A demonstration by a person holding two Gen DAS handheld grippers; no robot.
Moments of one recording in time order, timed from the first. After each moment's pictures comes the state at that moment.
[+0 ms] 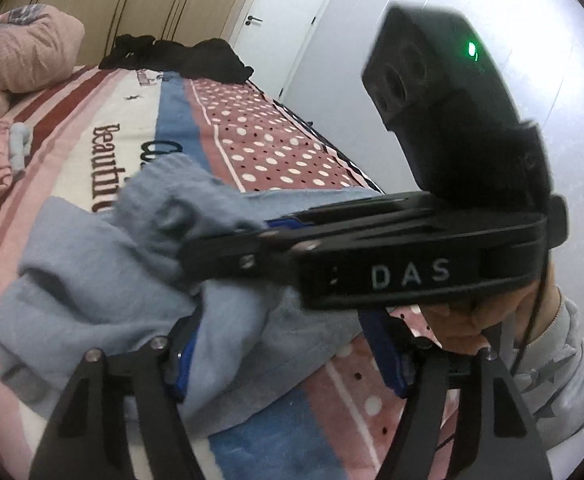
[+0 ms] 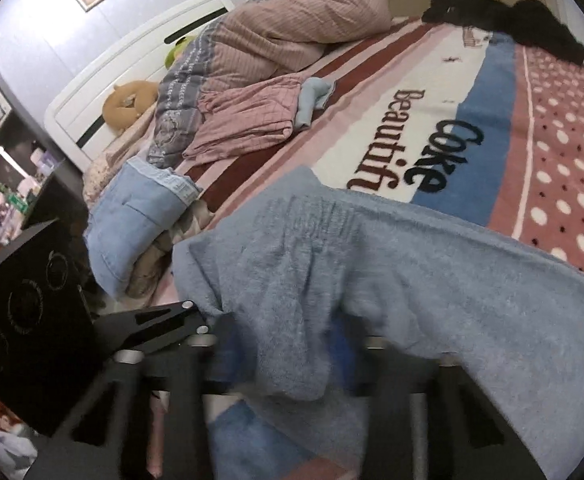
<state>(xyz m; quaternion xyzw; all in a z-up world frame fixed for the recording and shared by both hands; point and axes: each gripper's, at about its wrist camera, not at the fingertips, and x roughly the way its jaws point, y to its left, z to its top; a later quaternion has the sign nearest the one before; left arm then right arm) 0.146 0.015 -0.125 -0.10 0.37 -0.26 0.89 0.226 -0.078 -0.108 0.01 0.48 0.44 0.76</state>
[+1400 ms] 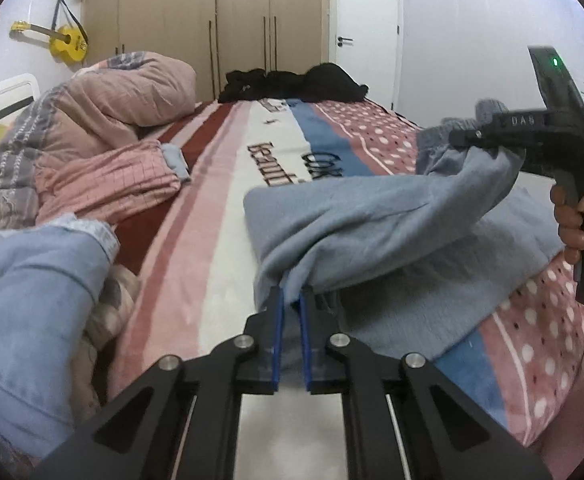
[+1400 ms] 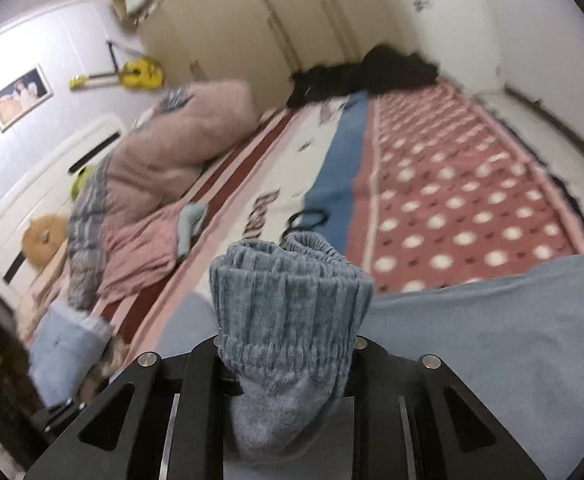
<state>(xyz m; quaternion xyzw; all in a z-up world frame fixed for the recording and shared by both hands) 0.103 0.080 -0.147 0.01 0.34 -0.03 0.94 0.242 -0.156 -0.084 0.13 0.37 0.22 0.89</state>
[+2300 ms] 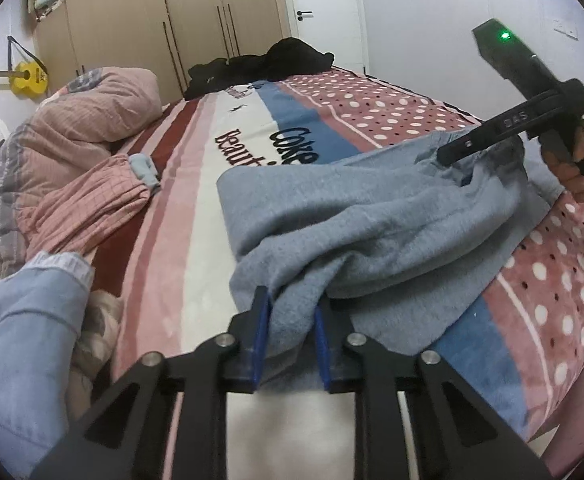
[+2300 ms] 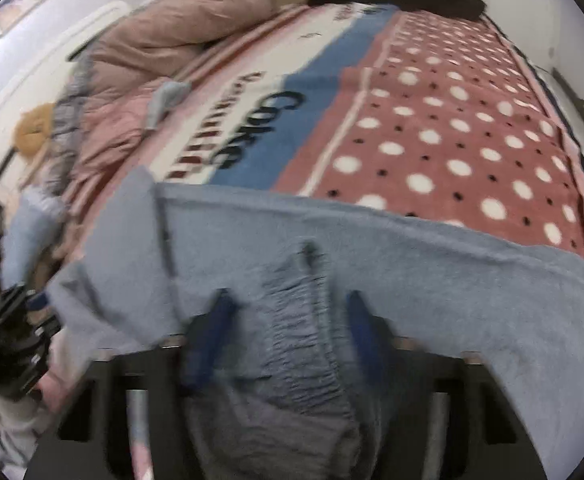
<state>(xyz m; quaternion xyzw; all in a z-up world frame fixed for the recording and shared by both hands) 0.113 0.053 -0.153 0.10 0.37 -0.06 0.92 0.279 -0.171 -0.139 0.01 0.52 0.30 0.80</state>
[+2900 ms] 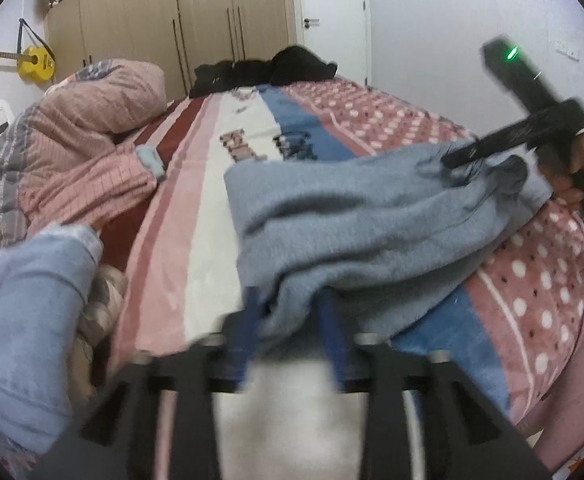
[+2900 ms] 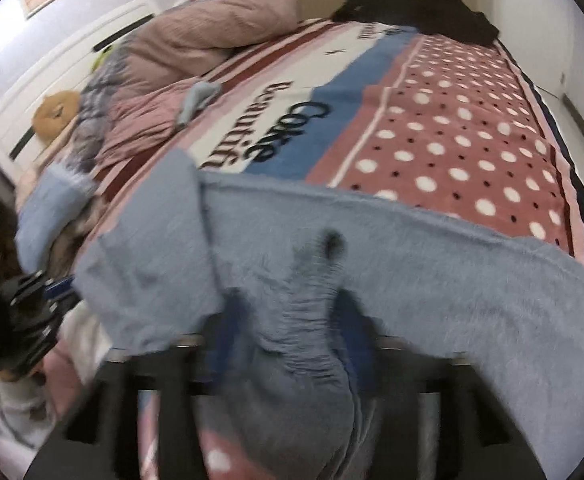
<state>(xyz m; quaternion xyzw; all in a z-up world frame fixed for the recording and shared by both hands) 0.092 0.068 -0.143 0.07 0.35 -0.08 0.93 0.250 -0.178 -0.125 -0.02 0.50 0.31 0.81</state>
